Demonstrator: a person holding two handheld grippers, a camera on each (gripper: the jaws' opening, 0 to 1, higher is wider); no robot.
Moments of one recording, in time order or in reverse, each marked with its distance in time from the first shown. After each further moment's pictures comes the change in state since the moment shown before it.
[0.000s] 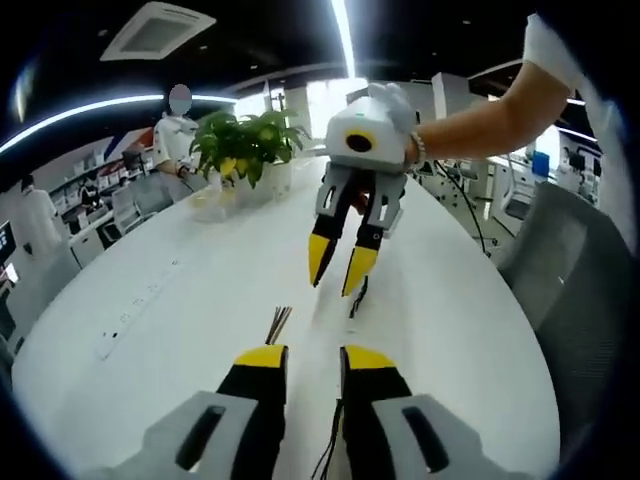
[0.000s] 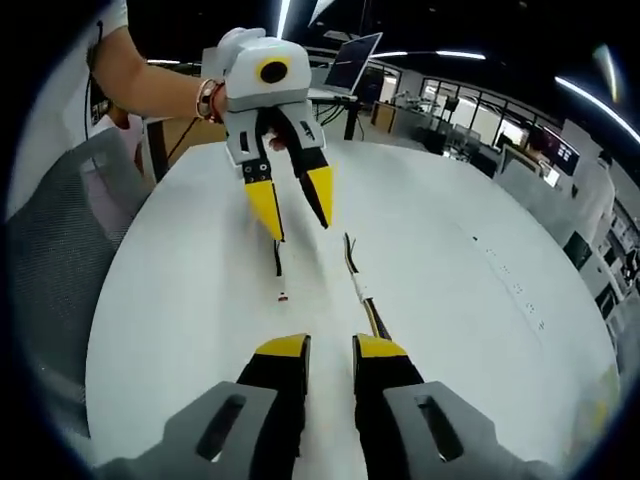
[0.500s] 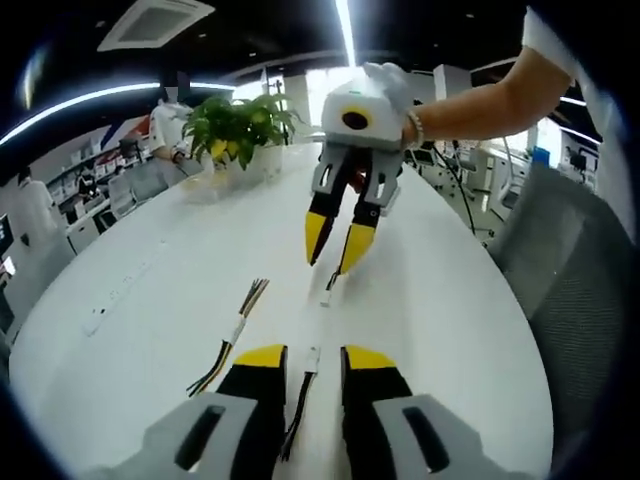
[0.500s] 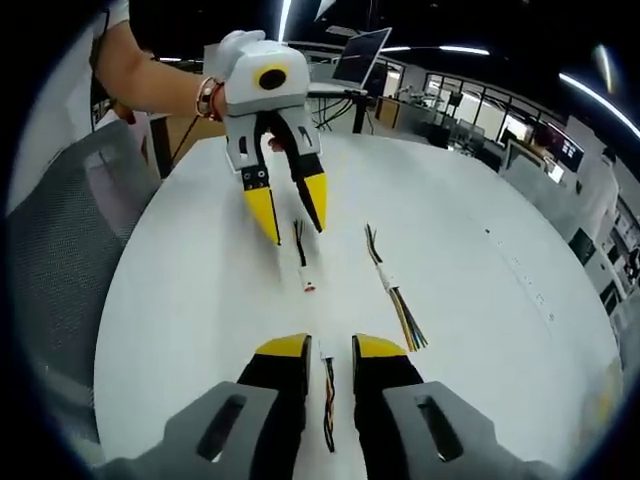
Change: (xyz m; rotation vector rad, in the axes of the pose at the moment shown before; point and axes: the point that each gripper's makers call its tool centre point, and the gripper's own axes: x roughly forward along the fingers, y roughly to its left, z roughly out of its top) left arm -0.002 -0.022 -0.028 -0.011 0.062 -0.015; right arm 0.003 0.022 -0.008 0.003 0.025 0.015
